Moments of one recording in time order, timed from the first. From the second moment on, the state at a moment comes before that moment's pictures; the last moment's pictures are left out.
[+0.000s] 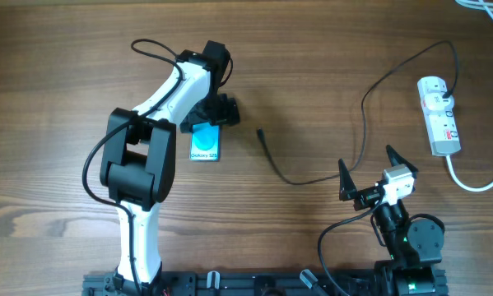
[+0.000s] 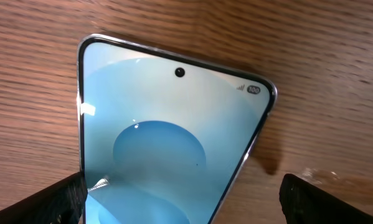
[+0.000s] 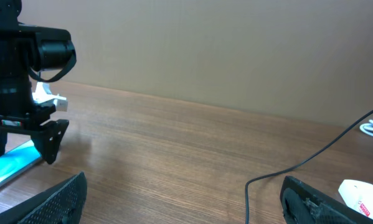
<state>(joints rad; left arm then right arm) -0.33 2.21 1.66 -1.07 0.00 -0.51 0.07 0.04 0.01 0.01 -0.21 -0.07</state>
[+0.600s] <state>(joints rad) -0.27 2.23 1.70 -1.20 -0.06 -0.47 0.07 0.04 0.01 0.01 -0.21 -0.07</state>
